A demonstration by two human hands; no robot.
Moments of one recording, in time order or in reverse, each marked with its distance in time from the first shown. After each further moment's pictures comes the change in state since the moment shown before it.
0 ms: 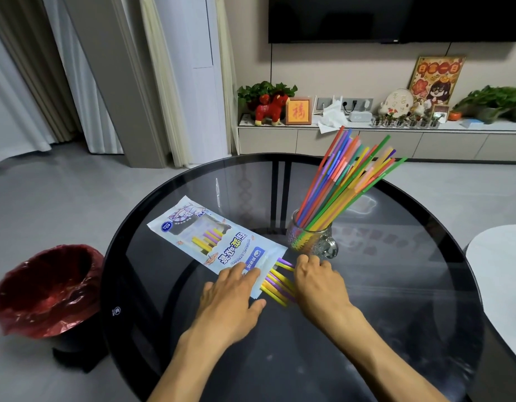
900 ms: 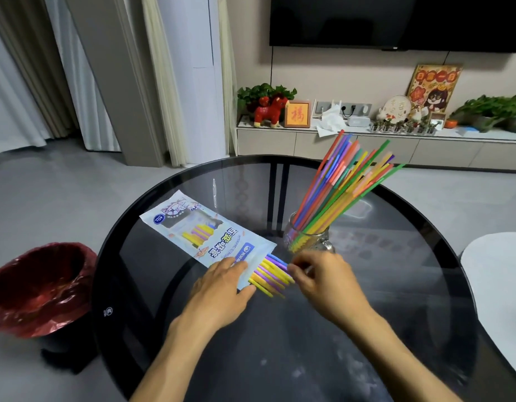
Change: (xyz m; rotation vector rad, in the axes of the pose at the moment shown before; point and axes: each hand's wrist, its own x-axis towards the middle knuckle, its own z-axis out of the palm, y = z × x) left_hand 0.019 -0.014 -0.005 -0.133 0.019 -0.040; right_hand -0.007 0.023 -0.019 0.546 0.229 -0.074
